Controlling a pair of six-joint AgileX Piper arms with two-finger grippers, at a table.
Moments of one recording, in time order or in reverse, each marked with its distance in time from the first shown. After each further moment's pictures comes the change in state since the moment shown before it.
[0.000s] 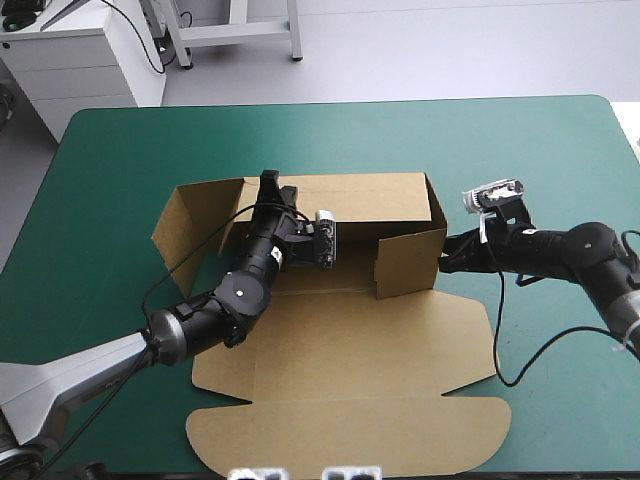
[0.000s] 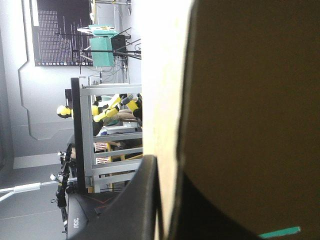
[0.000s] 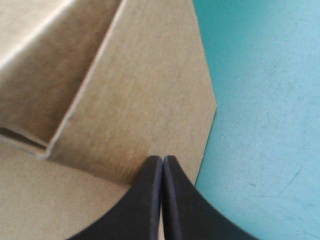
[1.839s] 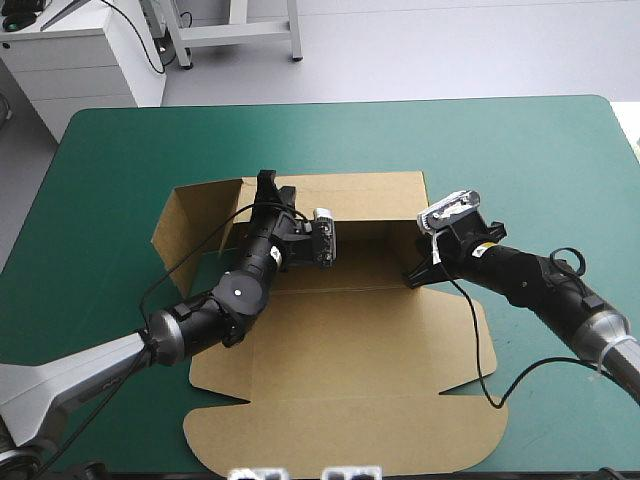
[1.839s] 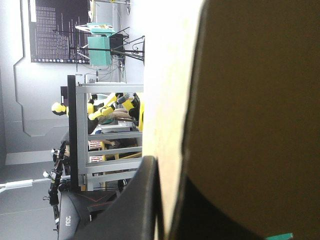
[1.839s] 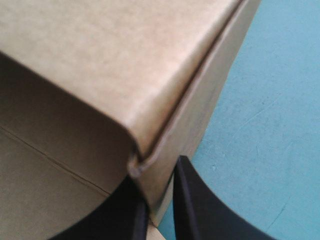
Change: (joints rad) left arm 0.000 -0.006 0.001 -0.008 -0.015 -0.027; right arm 0.333 -0.031 0.053 -0.400 -0.400 0.342
